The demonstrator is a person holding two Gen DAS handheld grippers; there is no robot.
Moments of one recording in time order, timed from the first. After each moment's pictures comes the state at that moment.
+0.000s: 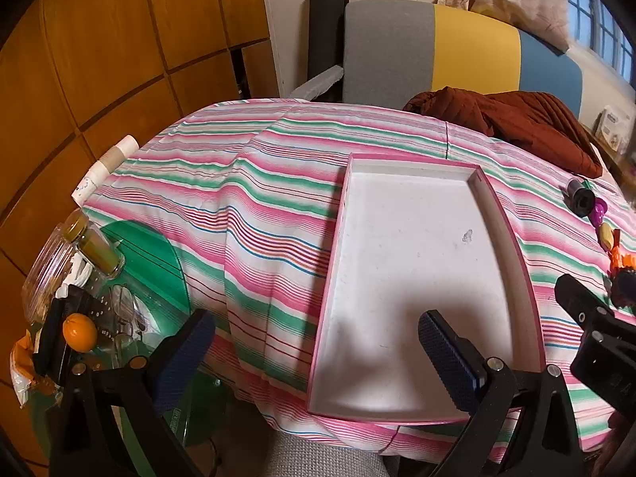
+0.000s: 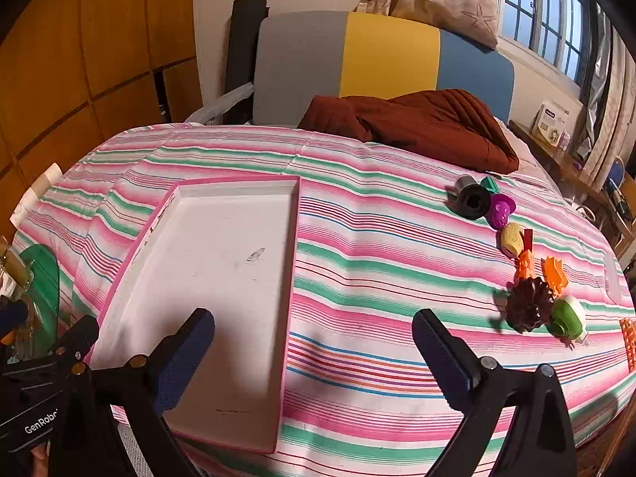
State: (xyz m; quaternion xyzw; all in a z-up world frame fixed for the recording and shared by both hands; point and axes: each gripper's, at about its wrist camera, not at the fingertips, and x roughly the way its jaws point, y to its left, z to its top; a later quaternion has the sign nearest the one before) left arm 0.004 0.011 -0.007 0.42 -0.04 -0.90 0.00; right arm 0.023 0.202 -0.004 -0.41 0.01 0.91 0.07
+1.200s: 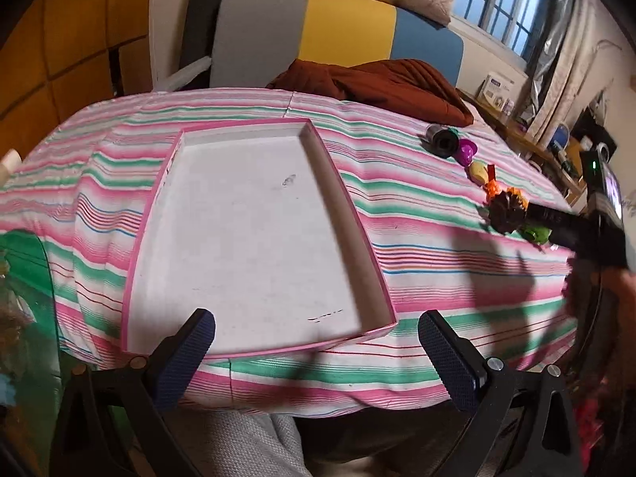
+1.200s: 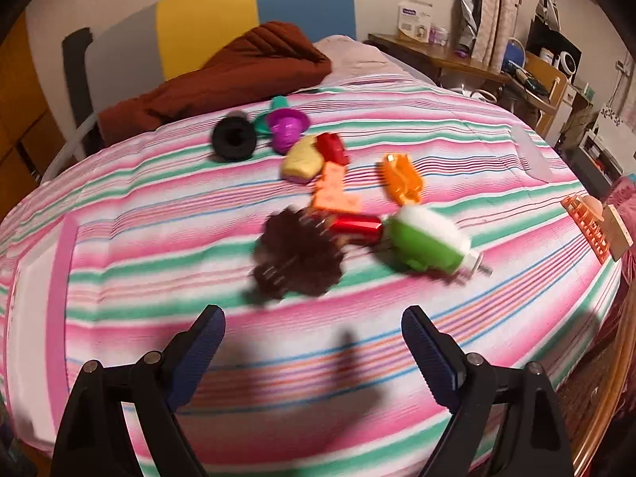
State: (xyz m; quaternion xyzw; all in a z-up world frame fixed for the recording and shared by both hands) left arm 0.059 0.087 -0.021 0.44 -0.03 -0.87 -0.22; right arm 0.062 0.429 -0.039 -0.44 0.15 0.84 0.26
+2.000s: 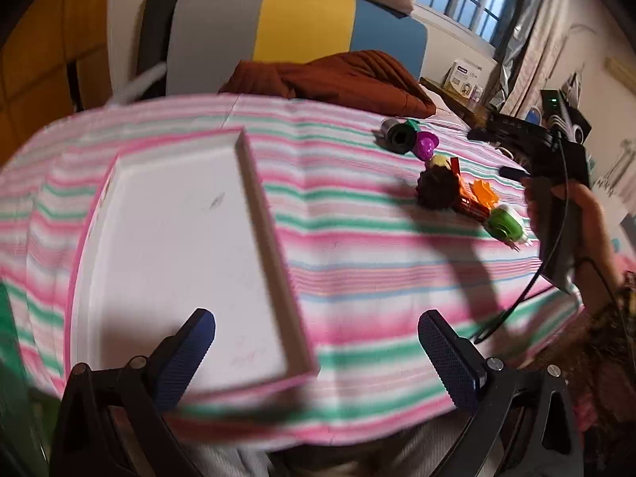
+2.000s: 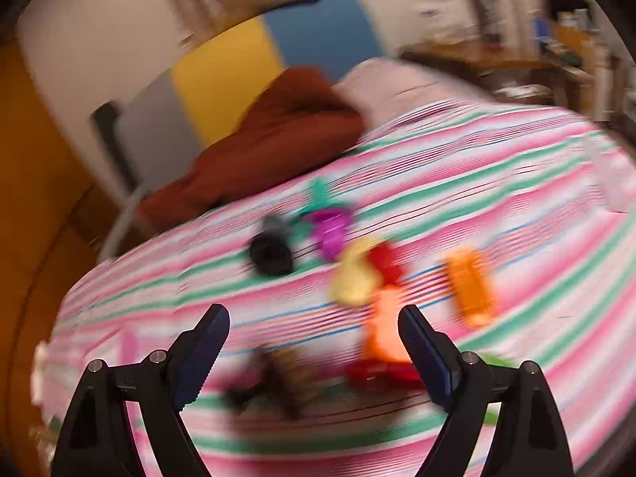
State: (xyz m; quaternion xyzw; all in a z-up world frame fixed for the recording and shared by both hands) left arm 0.045 0.147 -0.013 0.43 -0.04 -0.86 -0.28; right arm 0.006 0.508 -0.008 -0.35 0.25 0.88 0.19
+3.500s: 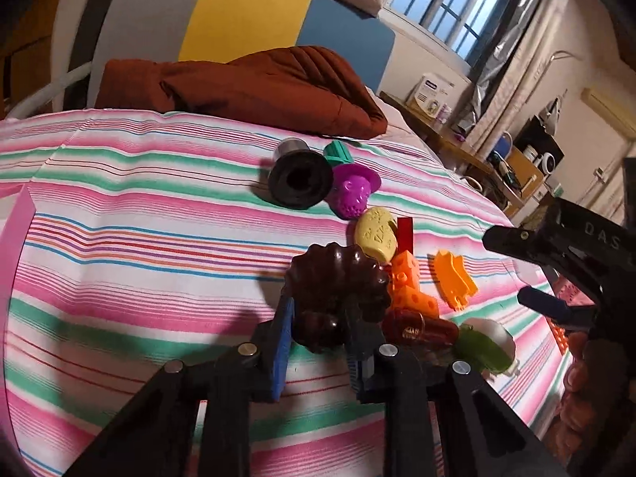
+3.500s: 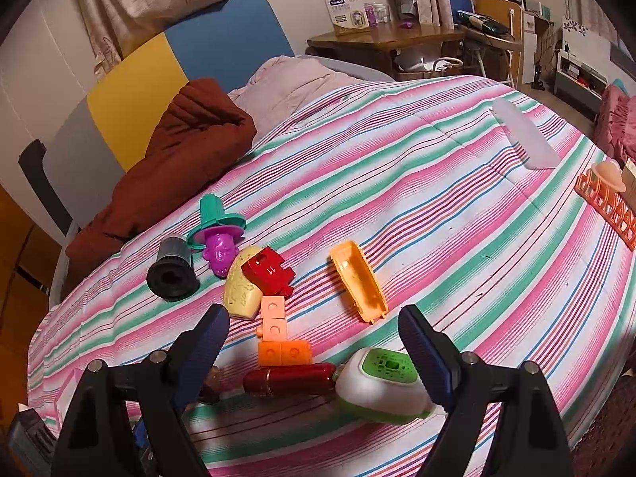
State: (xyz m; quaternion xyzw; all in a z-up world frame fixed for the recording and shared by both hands) left arm -0.052 0.346 -0.058 0.42 0.04 -0.83 -0.35; right arm 0.030 0.550 -0.017 -0.38 0.29 0.83 0.29
